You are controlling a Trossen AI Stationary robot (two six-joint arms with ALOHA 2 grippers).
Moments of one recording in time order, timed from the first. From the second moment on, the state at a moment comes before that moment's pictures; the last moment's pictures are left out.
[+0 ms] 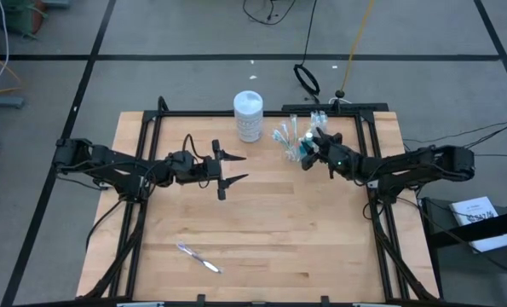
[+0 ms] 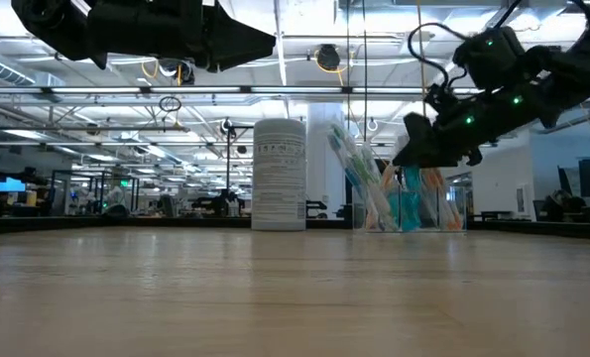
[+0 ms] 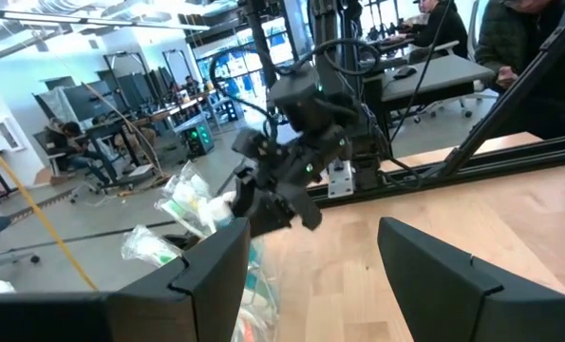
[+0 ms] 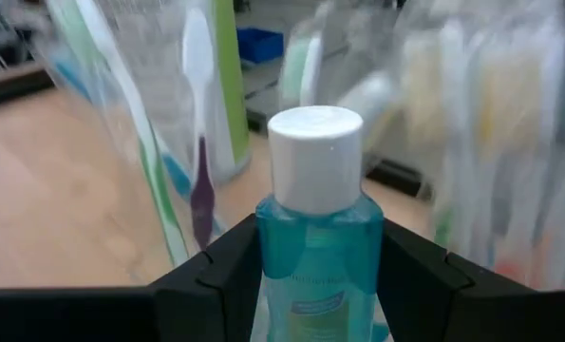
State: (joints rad) left arm 0.01 1.32 0.56 0.79 -0.11 0.29; right arm -0.30 1.23 0.27 0.64 0.55 0.25
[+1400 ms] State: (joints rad) left arm -0.30 1.32 0.56 0.22 0.21 -0.18; right arm 0.04 0.79 0.27 0.90 0.30 0.04
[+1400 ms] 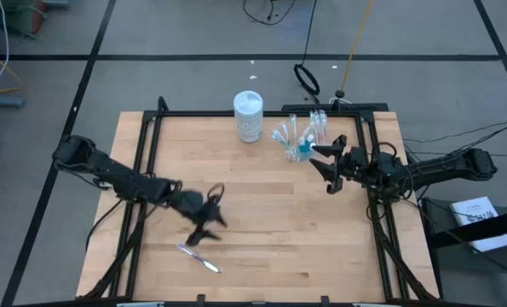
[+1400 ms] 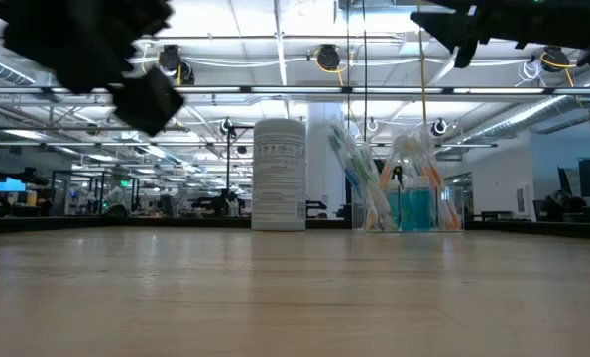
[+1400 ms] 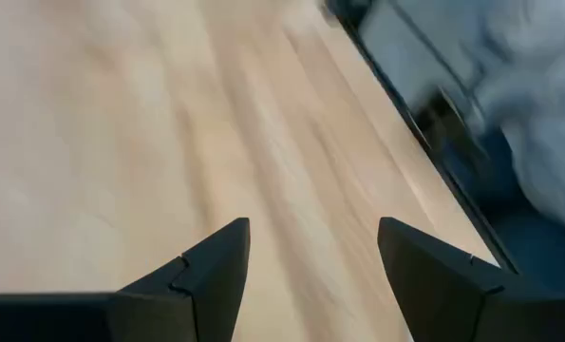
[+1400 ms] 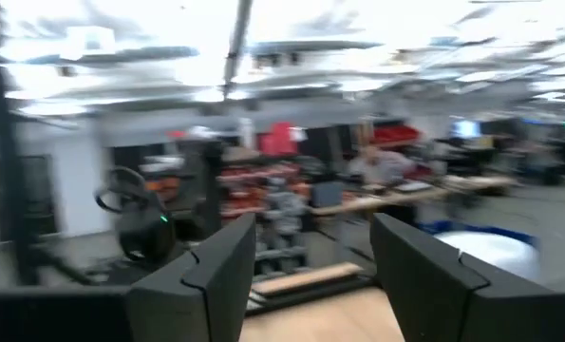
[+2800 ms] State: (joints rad) left arm -0.70 1.32 0.61 -0.21 -0.38 0.18; right arm 0.06 1.07 0.39 0.99 0.10 0.25
